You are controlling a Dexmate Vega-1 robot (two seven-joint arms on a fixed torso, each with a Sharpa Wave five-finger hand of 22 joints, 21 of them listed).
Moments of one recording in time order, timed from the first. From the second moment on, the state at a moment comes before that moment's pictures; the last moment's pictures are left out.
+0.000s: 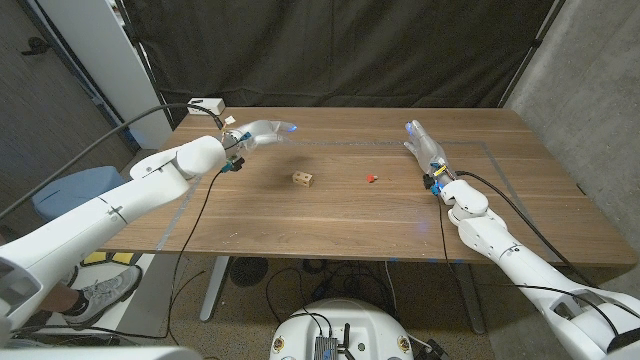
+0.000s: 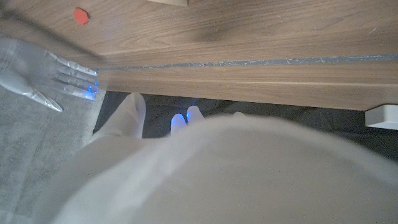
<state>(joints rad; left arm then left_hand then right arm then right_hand) 0.70 0.98 0.55 -1.84 0.10 0.19 -0.12 0.48 -0.08 0.70 -0.19 0.18 0.24 -0.20 0.22 0.17 0.25 -0.21 0.23 0.19 -0.06 -0.01 0.19 0.17 -0.07 0.08 0.19 0.17 -0.80 -0.48 -0.40 -1.21 0.60 0.36 0.06 0.39 0.12 0.11 0.10 0.19 0.15 -0.10 0.19 0.18 -0.01 -0.07 0.18 0.18 -0.12 -0.03 0.18 0.19 0.08 0.00 0.18 0.17</state>
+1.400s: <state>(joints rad) 0.57 0.92 0.75 -1.98 0.89 0.29 -0.48 0.67 -0.14 0.63 -0.17 0.18 0.20 -0.21 0.20 0.18 0.25 -0.21 0.22 0.20 -0.10 0.01 0.18 0.17 -0.17 0.17 0.18 0.17 -0.87 -0.51 -0.38 -1.28 0.59 0.35 0.00 0.39 0.12 0.11 0.09 0.19 0.15 -0.10 0.19 0.18 -0.02 -0.08 0.18 0.18 -0.13 -0.02 0.18 0.19 0.08 0.01 0.19 0.16</state>
